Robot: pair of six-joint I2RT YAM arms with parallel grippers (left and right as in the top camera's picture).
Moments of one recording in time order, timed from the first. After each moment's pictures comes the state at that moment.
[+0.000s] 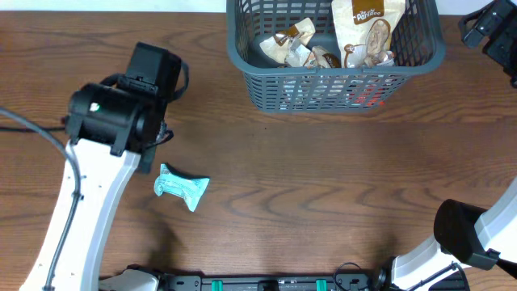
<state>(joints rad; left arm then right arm) -0.30 1.44 1.66 -1.53 -0.40 -1.65 -0.28 1.83 2.73 -1.69 -0.13 0.37</state>
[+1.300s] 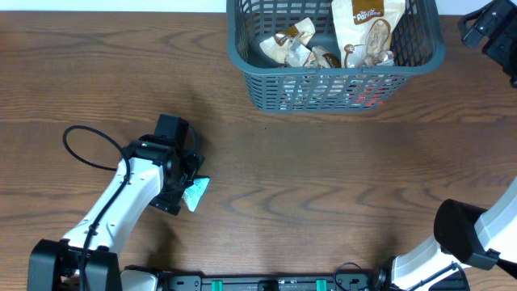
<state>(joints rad) -0.22 1.45 0.82 -0.85 0.05 -1.37 -0.28 1.83 2.73 -1.69 -0.14 0.37</state>
